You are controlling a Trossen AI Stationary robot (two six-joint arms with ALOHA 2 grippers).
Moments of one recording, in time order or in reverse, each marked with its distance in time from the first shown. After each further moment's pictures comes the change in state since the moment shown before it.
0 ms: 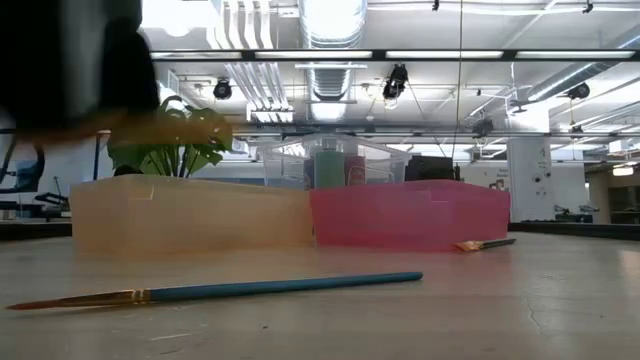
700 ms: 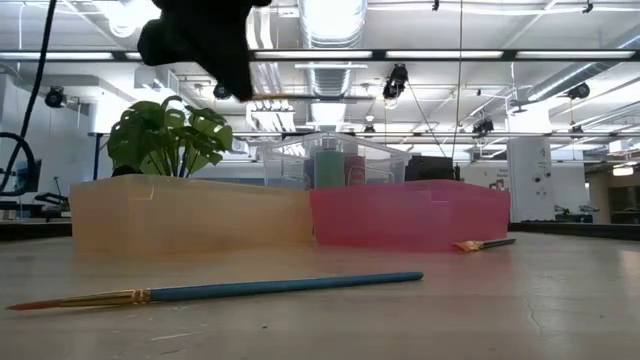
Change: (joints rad) left arm 0.248 -0.253 0.001 -0.455 -0.267 -0.013; right arm 0.000 0.000 0.000 -0.017 0.000 0.021
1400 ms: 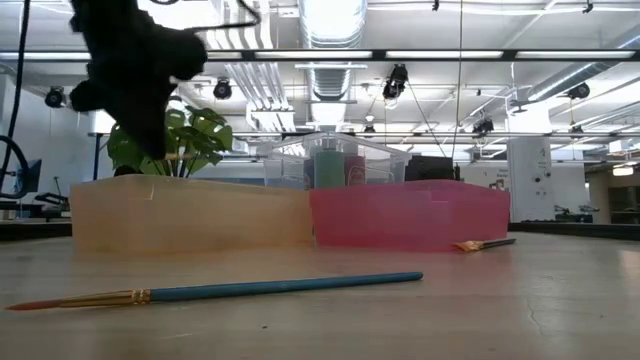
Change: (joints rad) left arm 0.132 -0.357 -0.462 -0.038 0.028 -0.115; right arm 0.000 0.000 0.000 -0.006 0.000 0.033
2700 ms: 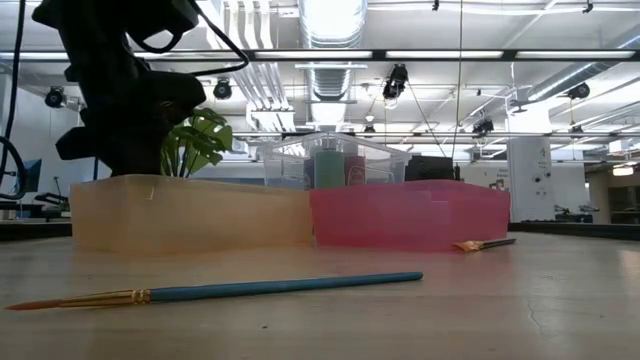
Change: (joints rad) left arm 0.071 -0.060 -0.246 0.293 0.111 -0.051; right arm -0.003 0.001 0.000 0.001 0.010 0.041
